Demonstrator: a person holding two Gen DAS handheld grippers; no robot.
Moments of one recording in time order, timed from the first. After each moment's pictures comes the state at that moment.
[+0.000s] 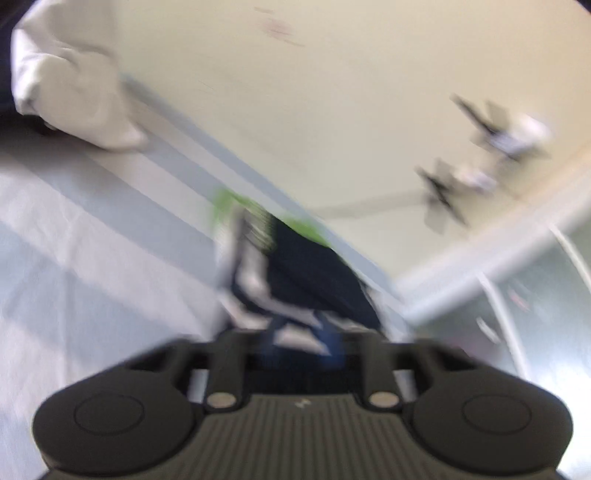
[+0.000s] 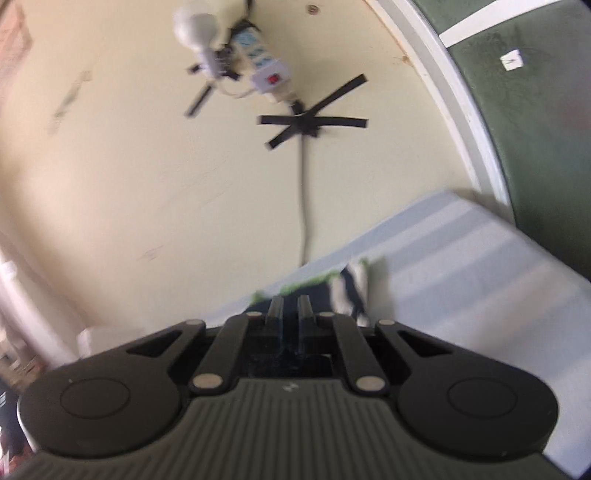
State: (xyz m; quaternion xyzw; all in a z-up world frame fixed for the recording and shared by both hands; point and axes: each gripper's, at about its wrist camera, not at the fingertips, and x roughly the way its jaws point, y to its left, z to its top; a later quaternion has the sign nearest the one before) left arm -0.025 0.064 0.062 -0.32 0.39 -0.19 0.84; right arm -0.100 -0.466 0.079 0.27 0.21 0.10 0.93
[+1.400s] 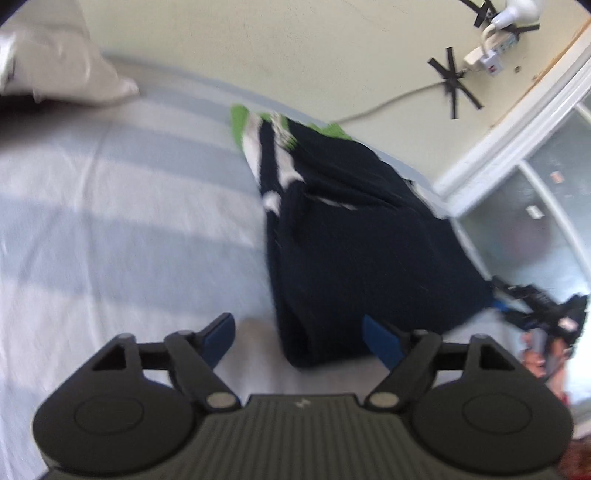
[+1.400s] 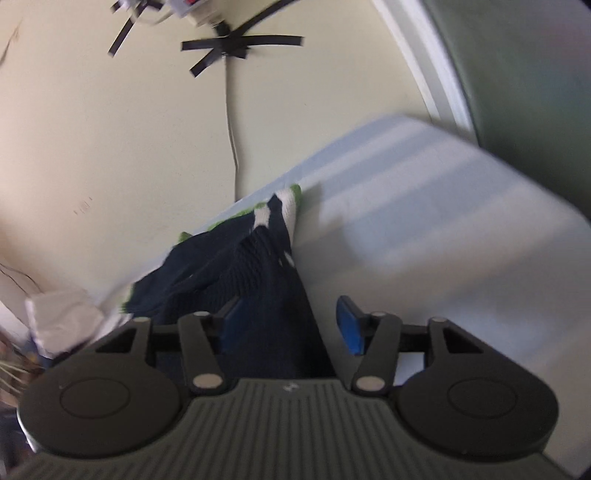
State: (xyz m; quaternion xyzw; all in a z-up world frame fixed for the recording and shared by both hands) left arm -0.084 0.052 0.029 -0.18 0.47 -0.28 0.82; right arm -0.114 -0.512 0.001 0.30 0.33 0.08 0.89
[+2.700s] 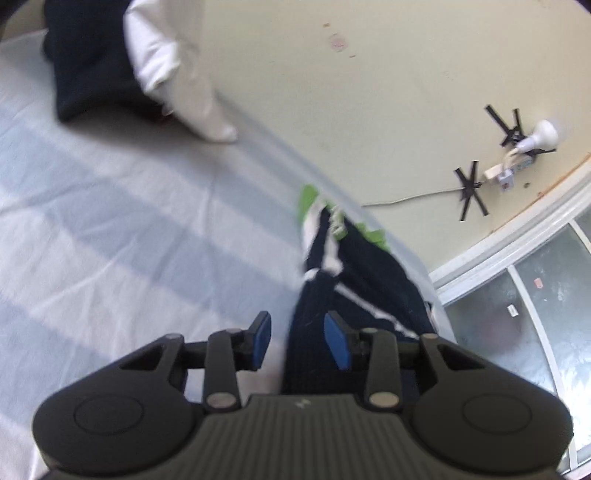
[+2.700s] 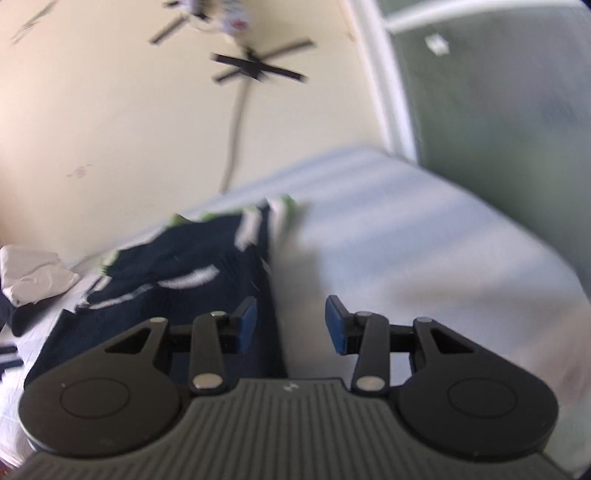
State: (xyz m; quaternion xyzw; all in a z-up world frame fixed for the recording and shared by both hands) left arm -0.088 0.145 0.041 -0.30 0.39 -0.23 0.84; right arm -0.241 -0.406 0.043 0.17 0.27 -0.01 0.95
